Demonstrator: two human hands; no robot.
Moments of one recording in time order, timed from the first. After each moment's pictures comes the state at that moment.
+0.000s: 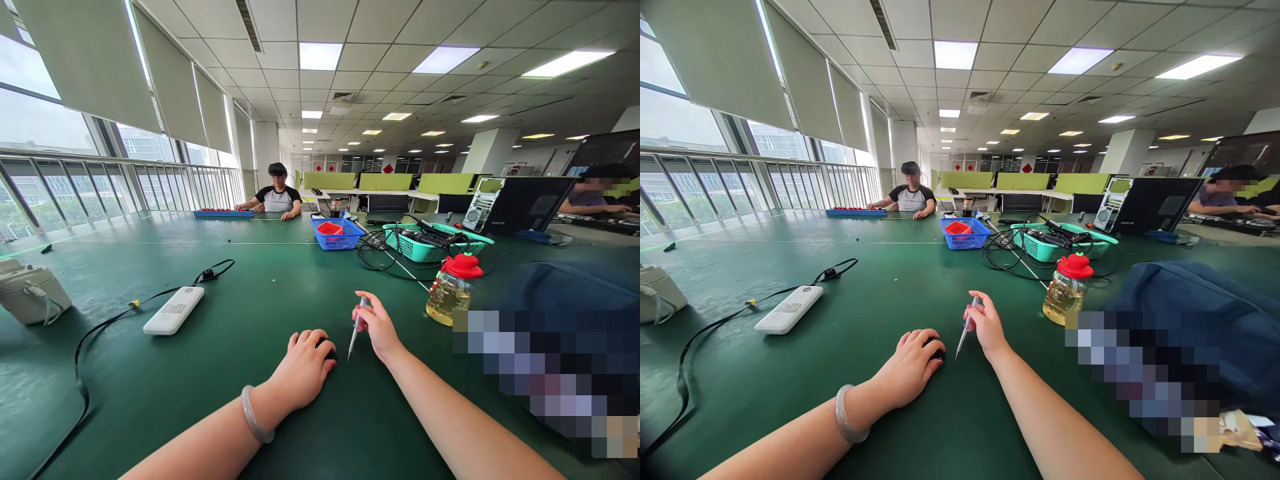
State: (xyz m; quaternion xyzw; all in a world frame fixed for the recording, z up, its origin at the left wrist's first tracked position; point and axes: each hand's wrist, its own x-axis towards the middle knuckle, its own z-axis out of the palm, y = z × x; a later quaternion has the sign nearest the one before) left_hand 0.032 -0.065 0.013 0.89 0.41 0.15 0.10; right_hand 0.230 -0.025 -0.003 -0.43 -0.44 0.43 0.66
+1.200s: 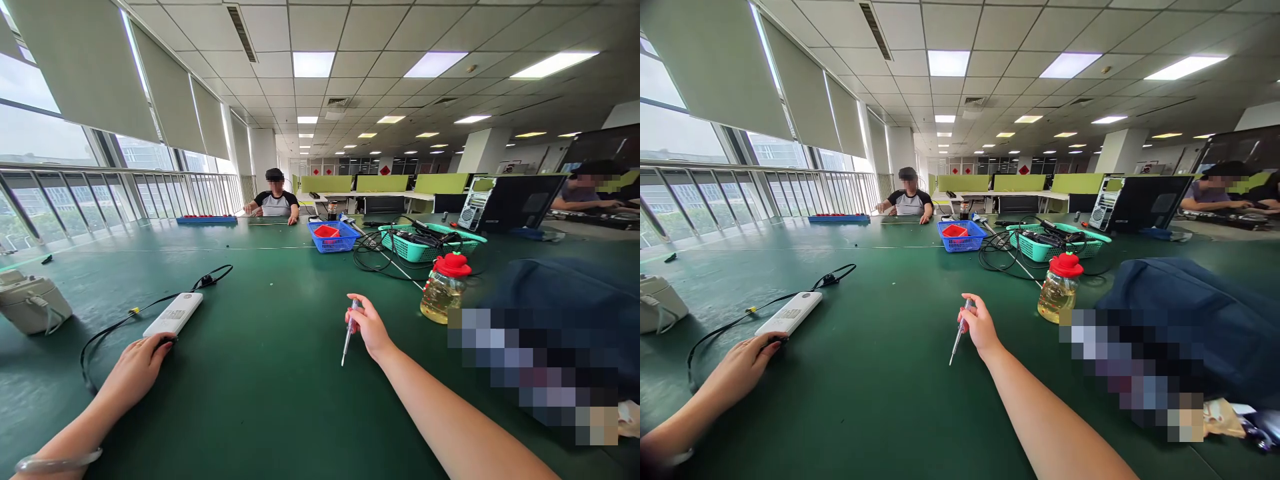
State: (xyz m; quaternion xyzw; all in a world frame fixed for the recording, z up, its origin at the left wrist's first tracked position) left_hand -0.248 -0.020 0.013 0.70 0.69 0.17 -0.04; right_hand 0.230 -0.022 -0.006 -0.44 -0.44 0.46 0.64
